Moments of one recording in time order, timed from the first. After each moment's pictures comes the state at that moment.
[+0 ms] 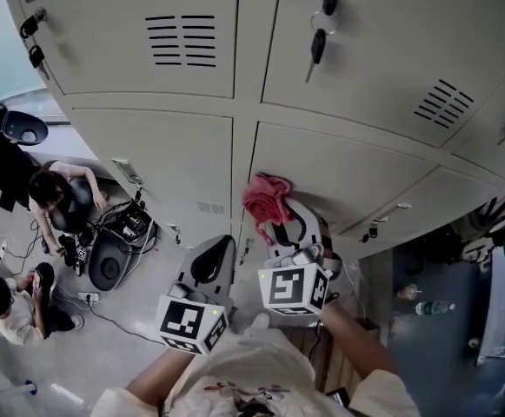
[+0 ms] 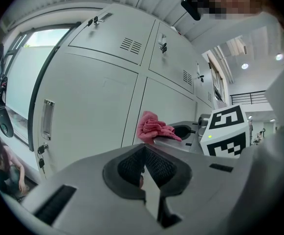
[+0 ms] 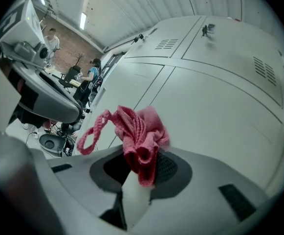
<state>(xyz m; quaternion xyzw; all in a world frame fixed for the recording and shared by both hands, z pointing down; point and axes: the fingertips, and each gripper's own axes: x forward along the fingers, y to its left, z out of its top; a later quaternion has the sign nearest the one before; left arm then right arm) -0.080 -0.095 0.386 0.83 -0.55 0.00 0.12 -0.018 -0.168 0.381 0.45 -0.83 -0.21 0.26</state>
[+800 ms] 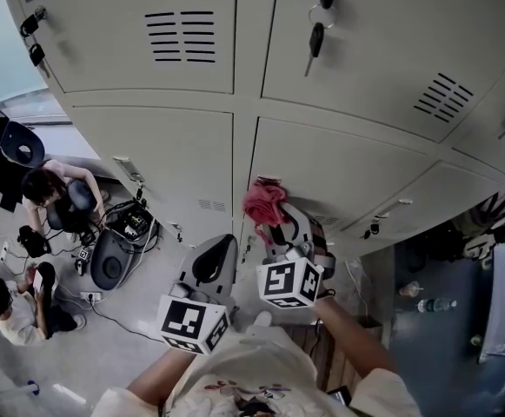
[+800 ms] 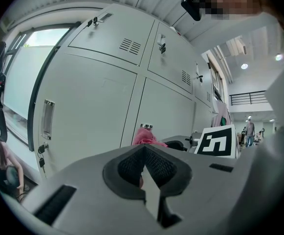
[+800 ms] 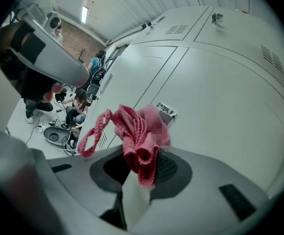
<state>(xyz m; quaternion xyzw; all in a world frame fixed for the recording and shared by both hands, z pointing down) -0.078 -0.090 0.386 0.83 -0.54 0.00 0.12 -0.017 -0.171 0.434 0.44 -0.83 -0.20 0.30</state>
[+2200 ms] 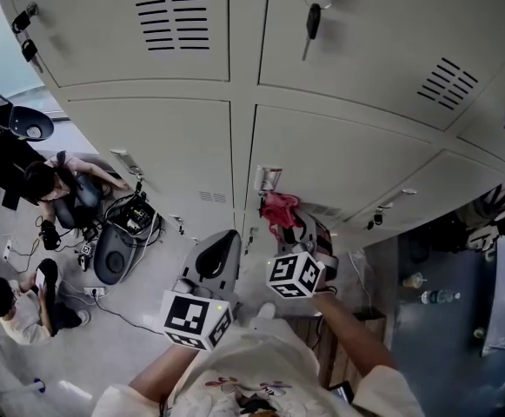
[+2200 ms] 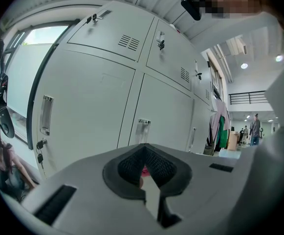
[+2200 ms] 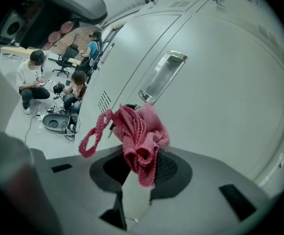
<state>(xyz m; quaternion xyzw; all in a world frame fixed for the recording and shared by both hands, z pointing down) -0.072 -0.087 0.395 0.83 -0.54 0.01 0.13 0.026 -0.174 0.521 0.47 -0.79 -0.15 0.37</state>
